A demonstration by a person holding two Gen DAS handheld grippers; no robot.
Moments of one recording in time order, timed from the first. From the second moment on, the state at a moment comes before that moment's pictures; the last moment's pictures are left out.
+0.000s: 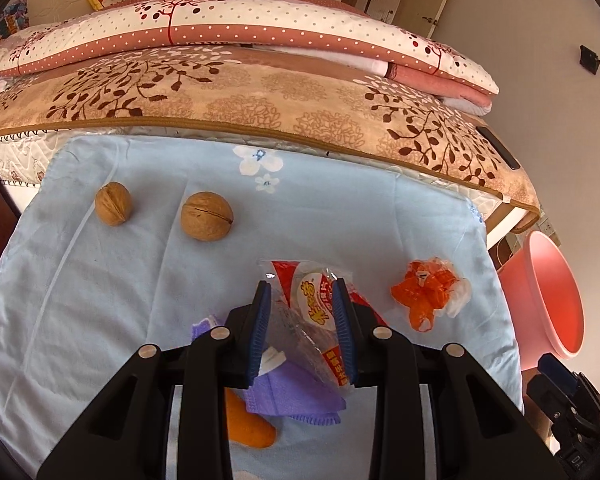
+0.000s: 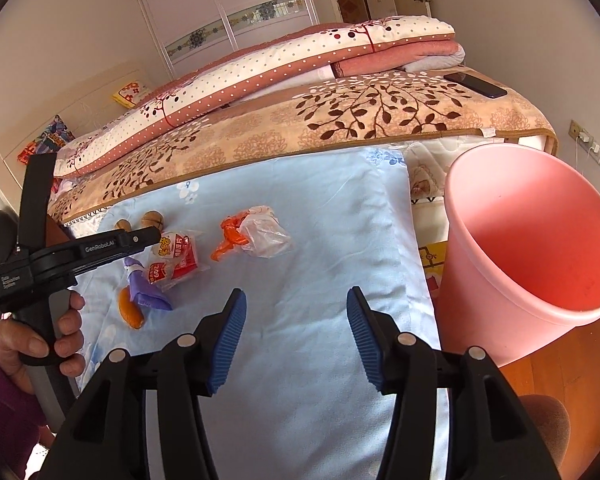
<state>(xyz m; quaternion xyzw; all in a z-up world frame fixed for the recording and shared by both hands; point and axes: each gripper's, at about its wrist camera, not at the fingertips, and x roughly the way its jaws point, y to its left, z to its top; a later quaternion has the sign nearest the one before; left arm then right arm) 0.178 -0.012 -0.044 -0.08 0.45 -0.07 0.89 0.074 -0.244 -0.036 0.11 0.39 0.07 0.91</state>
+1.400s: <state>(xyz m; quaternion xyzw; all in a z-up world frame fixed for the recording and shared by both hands) 0.176 -0.008 -0.036 -0.12 0.44 -0.14 0.88 0.183 -0.197 -0.069 0.09 0.43 0.14 0.89</state>
